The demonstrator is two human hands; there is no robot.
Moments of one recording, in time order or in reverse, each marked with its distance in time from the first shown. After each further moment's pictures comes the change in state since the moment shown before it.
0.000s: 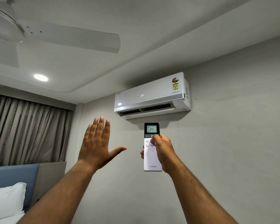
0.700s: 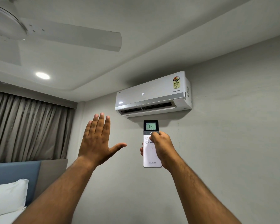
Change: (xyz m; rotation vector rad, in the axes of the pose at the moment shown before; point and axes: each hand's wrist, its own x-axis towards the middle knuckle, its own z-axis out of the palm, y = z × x) left_hand -0.001 -0.002 -0.008 0.002 0.016 -0.009; right_hand -0.003 -0.005 0.003 -0.032 -0.022 -0.014
